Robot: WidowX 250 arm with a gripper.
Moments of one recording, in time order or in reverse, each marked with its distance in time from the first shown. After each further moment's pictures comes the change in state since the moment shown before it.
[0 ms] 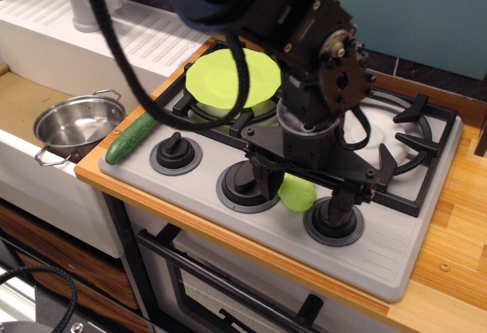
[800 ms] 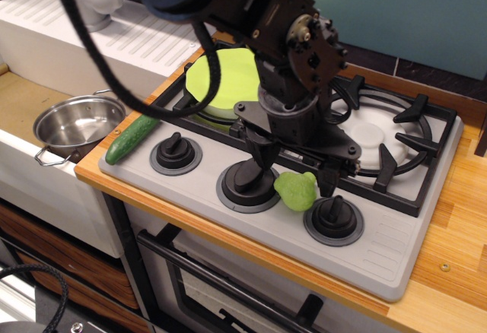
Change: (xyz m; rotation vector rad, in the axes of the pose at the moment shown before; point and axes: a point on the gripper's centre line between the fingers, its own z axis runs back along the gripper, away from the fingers) arm 0.023 0.017 0.002 -0.026 -0.116 -0.057
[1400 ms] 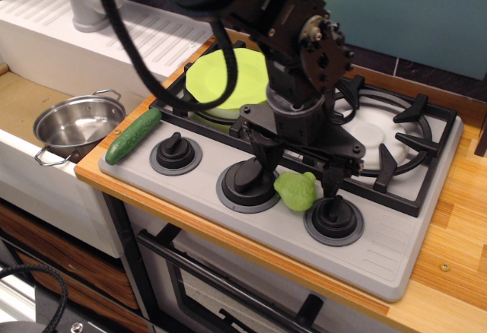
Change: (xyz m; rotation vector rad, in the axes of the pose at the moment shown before) arm 0.001 -0.002 -0.011 0.011 0.042 0.026
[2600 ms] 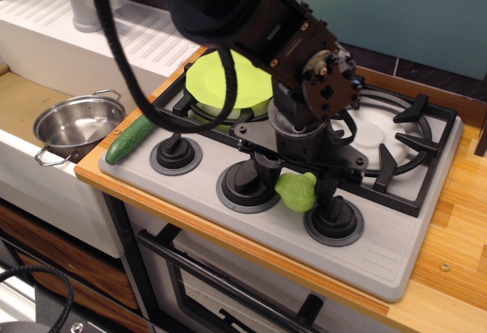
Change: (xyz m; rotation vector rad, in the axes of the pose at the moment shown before) arm -0.016 -0.016 -0.003 0.025 -0.001 0.111
